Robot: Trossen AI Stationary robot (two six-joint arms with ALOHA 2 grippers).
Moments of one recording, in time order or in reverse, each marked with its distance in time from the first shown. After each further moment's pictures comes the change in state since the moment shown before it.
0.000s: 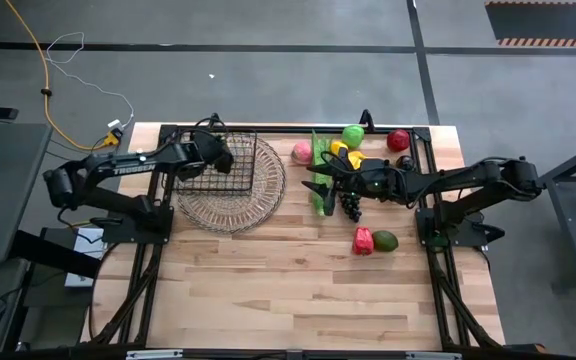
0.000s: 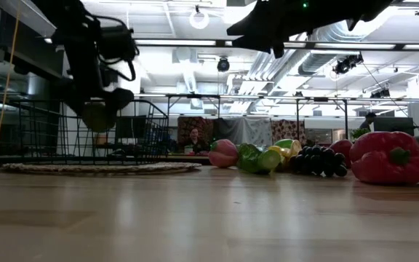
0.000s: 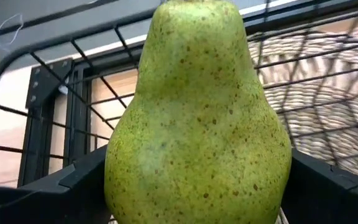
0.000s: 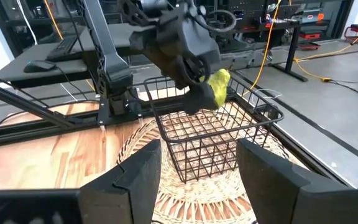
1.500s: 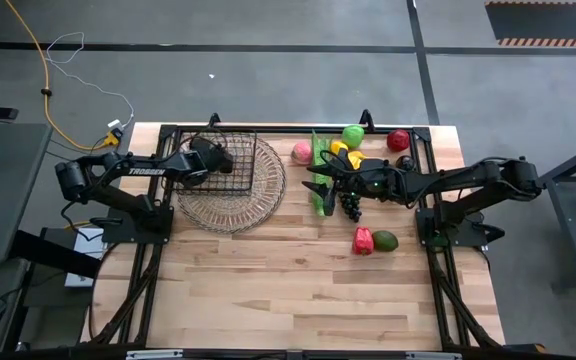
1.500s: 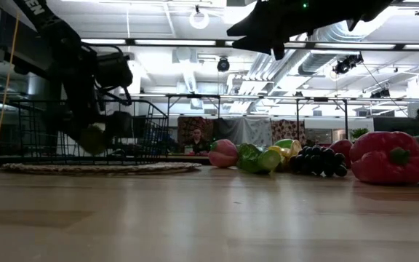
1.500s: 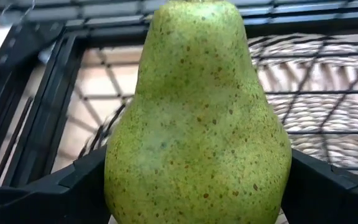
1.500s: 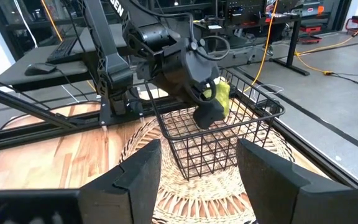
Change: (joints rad) left arm 0.041 0.104 -0.190 0.368 -0.060 -0.093; right arm 0.000 0.001 0.000 -0.008 0.001 0.034
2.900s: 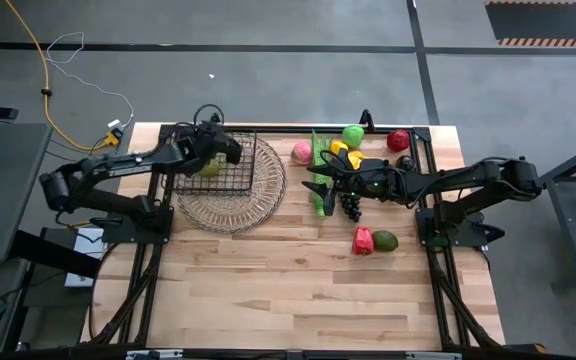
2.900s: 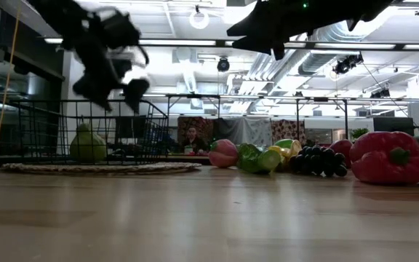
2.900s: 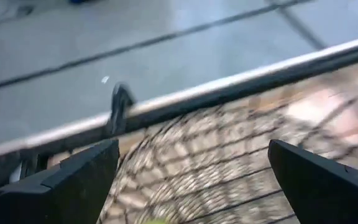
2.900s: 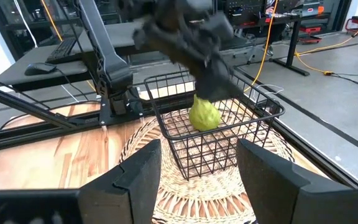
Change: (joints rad) left arm -0.031 -0.165 0.189 -0.016 0.082 0.391; right arm 0.000 0.000 0.000 0.000 0.000 -0.001
